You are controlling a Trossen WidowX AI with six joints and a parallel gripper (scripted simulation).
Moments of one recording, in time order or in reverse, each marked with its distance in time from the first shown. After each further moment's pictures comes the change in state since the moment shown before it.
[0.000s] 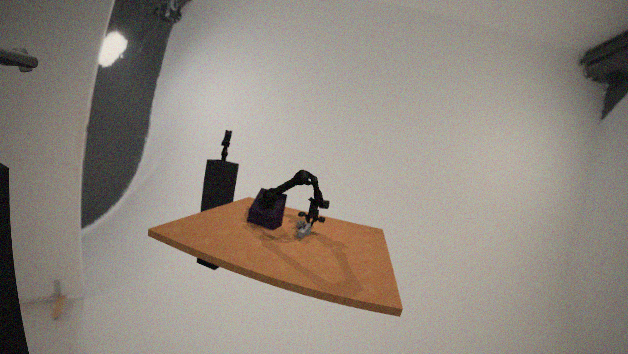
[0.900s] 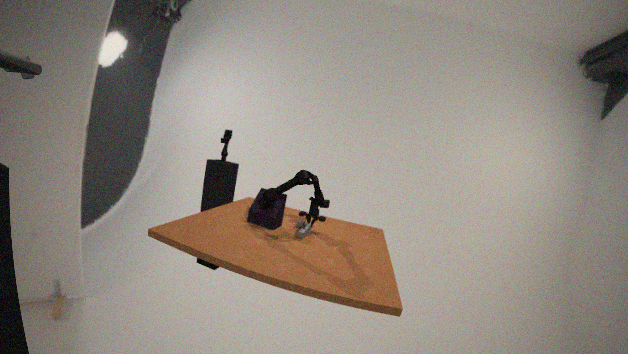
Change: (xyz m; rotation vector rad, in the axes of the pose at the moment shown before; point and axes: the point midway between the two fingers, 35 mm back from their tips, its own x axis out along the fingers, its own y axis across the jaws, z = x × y) arm -0.002 0.000 0.016 0.005 0.001 -0.003
